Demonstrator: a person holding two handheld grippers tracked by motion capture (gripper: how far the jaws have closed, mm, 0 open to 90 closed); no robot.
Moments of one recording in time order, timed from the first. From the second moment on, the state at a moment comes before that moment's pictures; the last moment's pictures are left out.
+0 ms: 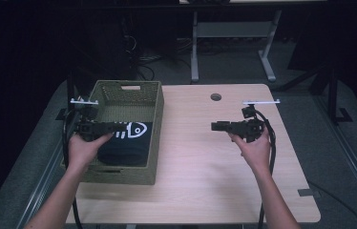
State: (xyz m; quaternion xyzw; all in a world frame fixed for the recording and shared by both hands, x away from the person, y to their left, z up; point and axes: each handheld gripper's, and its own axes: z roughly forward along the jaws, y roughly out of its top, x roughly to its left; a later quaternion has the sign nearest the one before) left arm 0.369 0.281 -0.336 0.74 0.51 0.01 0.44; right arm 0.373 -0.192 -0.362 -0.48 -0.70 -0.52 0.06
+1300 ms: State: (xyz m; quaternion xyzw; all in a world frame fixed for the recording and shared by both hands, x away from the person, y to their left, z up) left arm 0.329 0.111 -0.356 0.78 0.39 -0.03 0.48; right arm 0.313 -0.318 -0.396 -0.54 -0.66 -0.52 0.02
